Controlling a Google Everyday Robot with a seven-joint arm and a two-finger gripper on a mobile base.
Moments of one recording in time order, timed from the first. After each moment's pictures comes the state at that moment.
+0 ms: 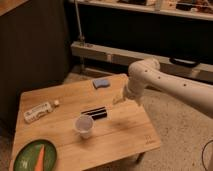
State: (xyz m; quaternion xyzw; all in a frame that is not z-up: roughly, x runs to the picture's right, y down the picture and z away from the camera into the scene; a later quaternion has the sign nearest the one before) arm 0.146 0.084 0.773 -0.28 0.16 0.69 0.65
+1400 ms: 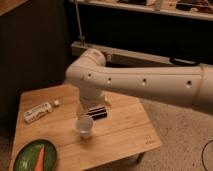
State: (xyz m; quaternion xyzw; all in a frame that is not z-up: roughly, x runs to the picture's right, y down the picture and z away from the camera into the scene) arm -0.085 0.055 0.626 -0.25 0.16 0.51 0.81
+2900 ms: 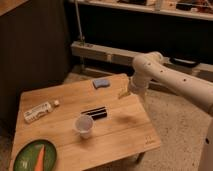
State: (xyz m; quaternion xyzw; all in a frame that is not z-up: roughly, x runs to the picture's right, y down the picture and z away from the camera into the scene) arm 0.162 0.071 0.782 -0.27 0.20 0.72 0.61
